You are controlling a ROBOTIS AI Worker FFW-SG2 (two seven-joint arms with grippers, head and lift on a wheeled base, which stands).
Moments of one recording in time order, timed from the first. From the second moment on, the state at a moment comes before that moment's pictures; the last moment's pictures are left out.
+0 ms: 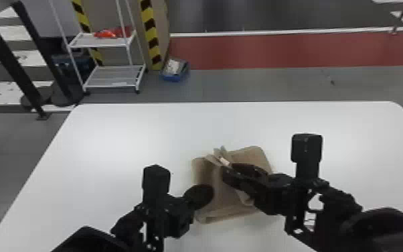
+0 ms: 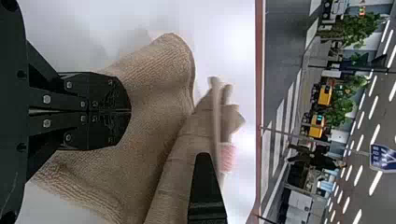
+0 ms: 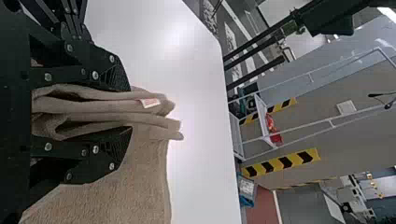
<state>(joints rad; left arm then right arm) 0.27 0.21 -0.20 -1.94 0.17 0.57 -0.31 0.16 -0.07 0.20 -2.08 -0.35 0.87 0.25</state>
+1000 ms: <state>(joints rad) 0.27 0.19 -0.21 -1.93 0.16 0.56 -0.30 0.48 -0.09 -0.15 -2.26 -0.40 0.80 0.49</state>
